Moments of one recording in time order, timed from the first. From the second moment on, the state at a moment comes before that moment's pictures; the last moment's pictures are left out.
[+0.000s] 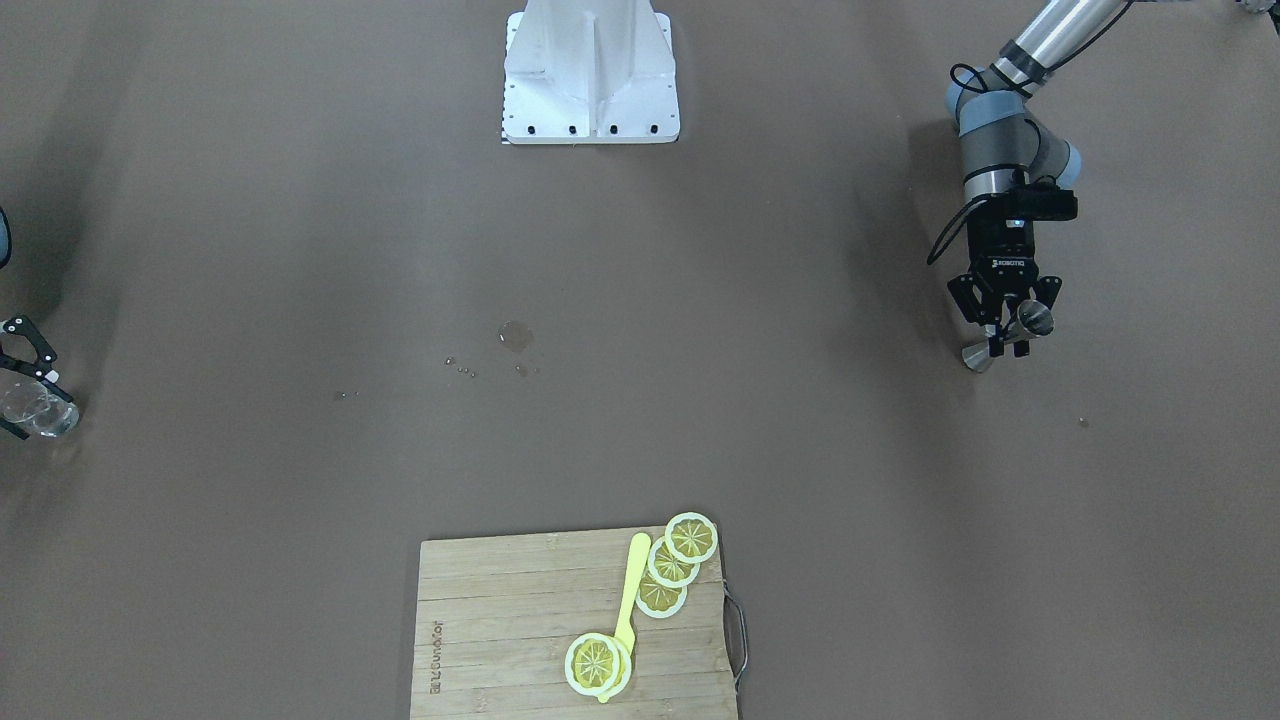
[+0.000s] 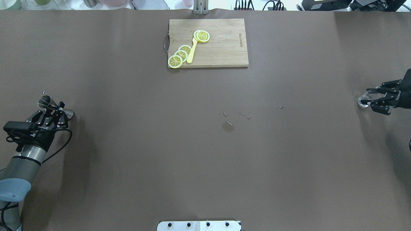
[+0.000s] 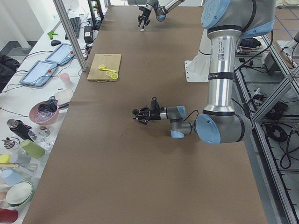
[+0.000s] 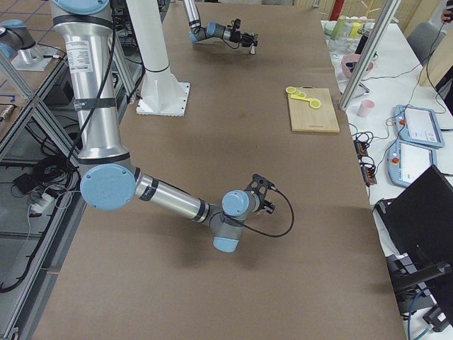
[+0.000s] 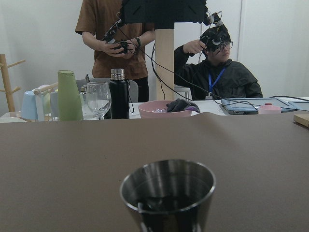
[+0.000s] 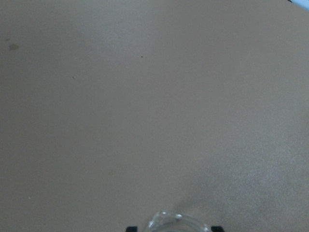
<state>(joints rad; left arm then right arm) -0.32 -1.56 -1.33 -3.11 -0.54 -1.03 1.11 -1.47 0.98 0.18 2.22 0.17</state>
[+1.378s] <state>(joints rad) -0.31 -1.50 -1.51 -3.04 -0.60 -1.04 1.13 -1.42 1.27 -0.15 2.35 0.21</state>
